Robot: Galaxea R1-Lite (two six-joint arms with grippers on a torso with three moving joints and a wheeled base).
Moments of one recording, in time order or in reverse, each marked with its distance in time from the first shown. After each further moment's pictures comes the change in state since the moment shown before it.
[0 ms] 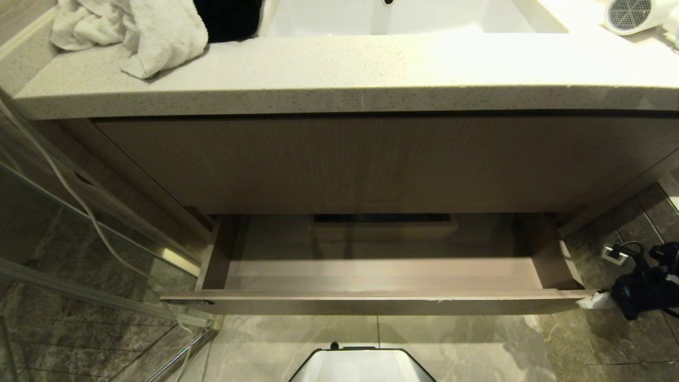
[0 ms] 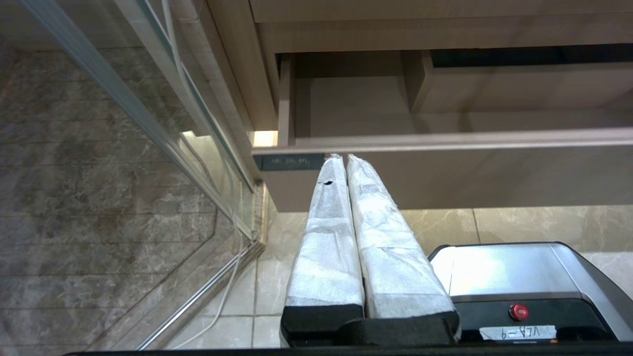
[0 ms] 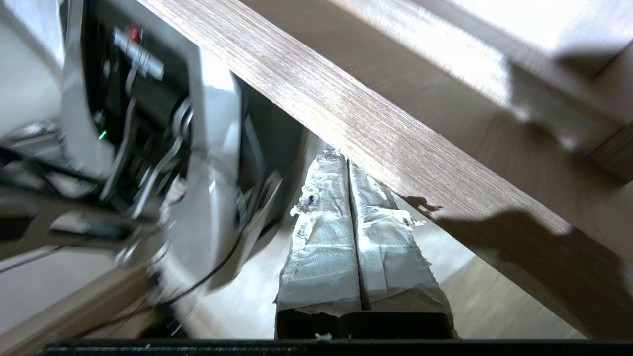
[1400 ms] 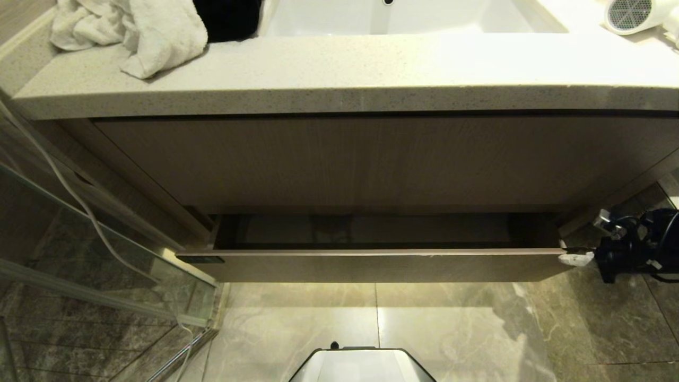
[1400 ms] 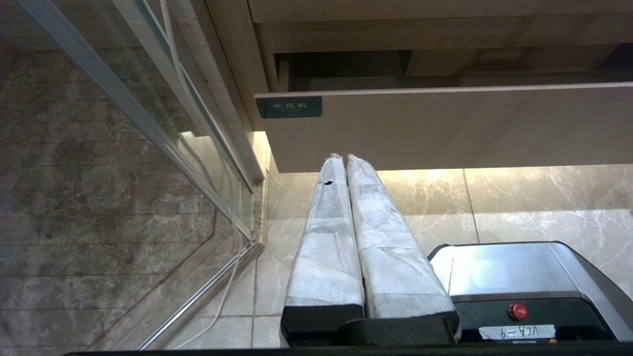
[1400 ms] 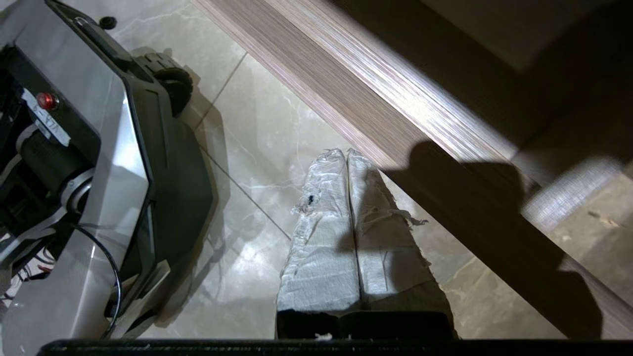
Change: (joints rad) left arm 0.000 0.000 0.000 0.000 0.000 0.000; right arm 0.066 -0.004 -0.096 -0.265 0.165 0.018
